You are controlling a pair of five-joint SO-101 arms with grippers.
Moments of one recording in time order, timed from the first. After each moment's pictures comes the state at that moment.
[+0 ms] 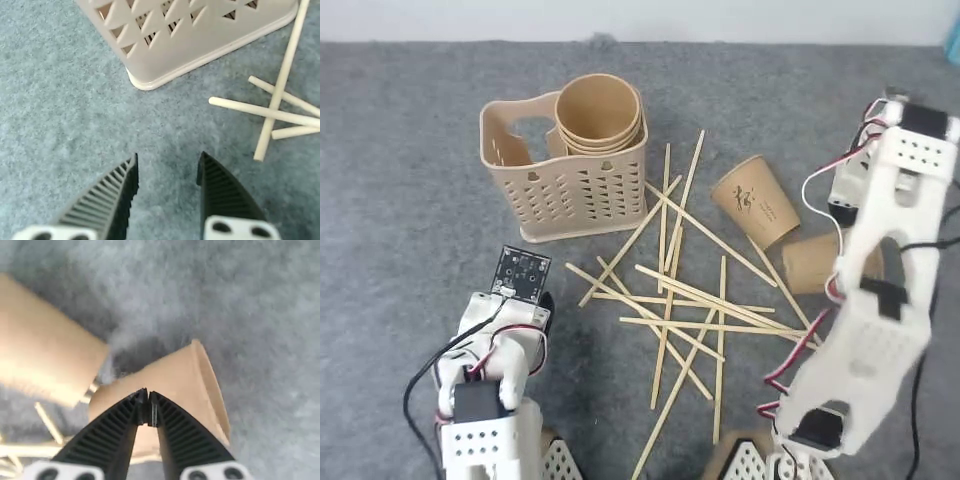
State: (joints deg) left arm -12.5 -99.2 97.2 61.4 -18.0; right arm 14.1 25.1 -31.5 100.7 0.8
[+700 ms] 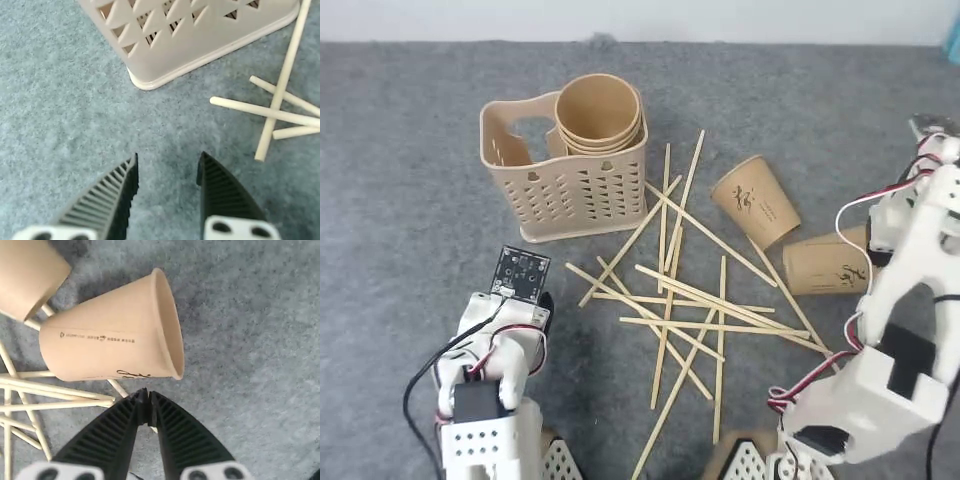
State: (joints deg) left arm -12.7 -99.2 97.2 61.4 -18.0; right arm 23.8 8.4 -11.6 99.4 20.4
